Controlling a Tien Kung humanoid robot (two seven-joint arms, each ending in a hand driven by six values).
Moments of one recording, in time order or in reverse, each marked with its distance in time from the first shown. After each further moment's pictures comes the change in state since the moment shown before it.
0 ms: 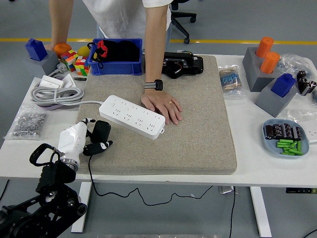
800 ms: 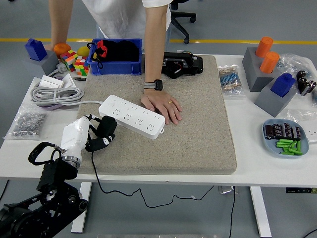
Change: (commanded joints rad) left arm -0.019 0.003 -0.006 0.007 -0.059 0.071 -0.097; right arm -0.001 0.002 -0.002 0.000 0.009 -0.012 0.017
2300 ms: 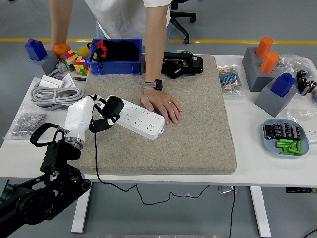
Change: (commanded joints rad) left arm -0.143 -0.015 0.039 0.096 -0.068 0.033 -0.088; right arm 0.003 -0.001 -0.007 0.000 0.008 -0.011 0.016
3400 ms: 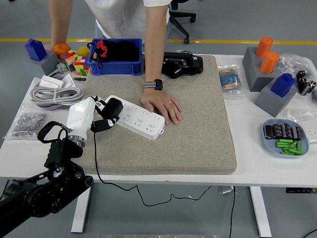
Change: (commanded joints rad) left arm -0.049 -0.028 0.037 0.129 -0.006 0.000 -0.012; right arm 0.001 -0.006 -0.024 -0.001 0.006 0.000 0.001
